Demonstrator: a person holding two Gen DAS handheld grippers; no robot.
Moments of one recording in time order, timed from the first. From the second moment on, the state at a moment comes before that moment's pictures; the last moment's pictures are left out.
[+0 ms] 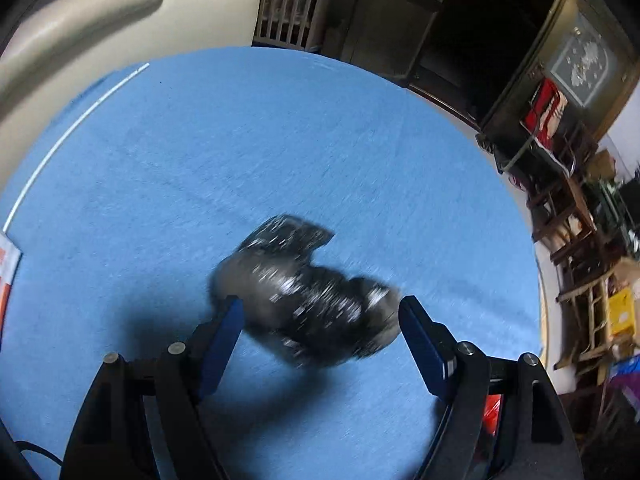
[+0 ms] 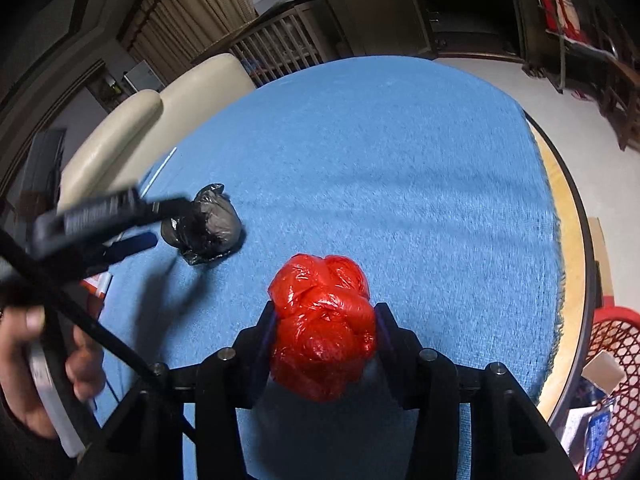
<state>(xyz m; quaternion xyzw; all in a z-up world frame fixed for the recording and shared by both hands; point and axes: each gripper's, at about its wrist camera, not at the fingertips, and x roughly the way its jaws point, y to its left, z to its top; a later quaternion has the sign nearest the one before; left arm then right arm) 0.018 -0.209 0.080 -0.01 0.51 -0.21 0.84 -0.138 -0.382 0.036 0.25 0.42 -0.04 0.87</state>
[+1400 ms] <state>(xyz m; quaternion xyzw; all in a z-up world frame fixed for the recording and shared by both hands) -0.107 -0.077 0.073 0.07 0.48 -0.18 0.86 -0.211 -0.320 0.056 0.23 0.39 0.00 0.89</state>
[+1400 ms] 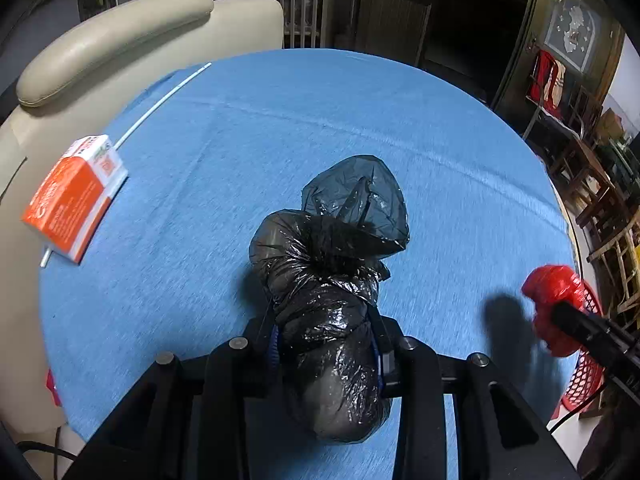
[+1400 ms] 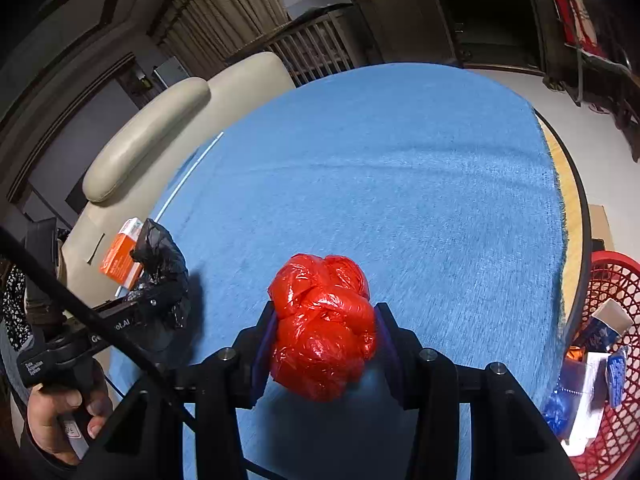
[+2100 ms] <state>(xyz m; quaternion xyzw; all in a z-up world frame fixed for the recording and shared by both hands) -0.130 -0.025 0.085 0.08 0.45 -0.11 0.88 -0.221 -0.272 0.074 0.22 0.38 0.09 0.89</state>
